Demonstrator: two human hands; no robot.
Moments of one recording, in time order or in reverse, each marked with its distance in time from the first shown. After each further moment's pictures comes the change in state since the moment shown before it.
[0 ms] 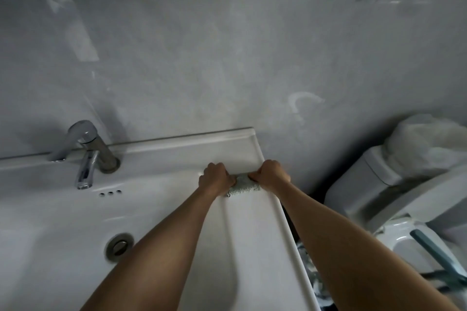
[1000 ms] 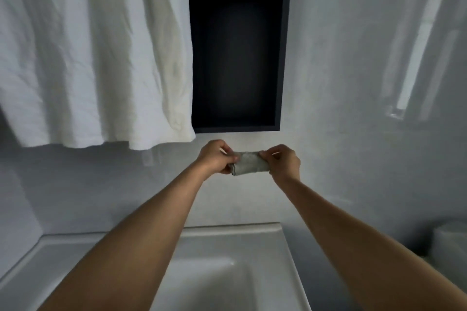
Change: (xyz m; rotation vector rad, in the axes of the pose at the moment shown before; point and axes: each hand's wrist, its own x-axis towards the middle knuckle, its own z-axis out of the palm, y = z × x) left_hand -0.125 0.085 -0.254 -0.491 0.448 0.375; right_hand -0.108 -0.134 -0.188 0.855 0.494 -0.559
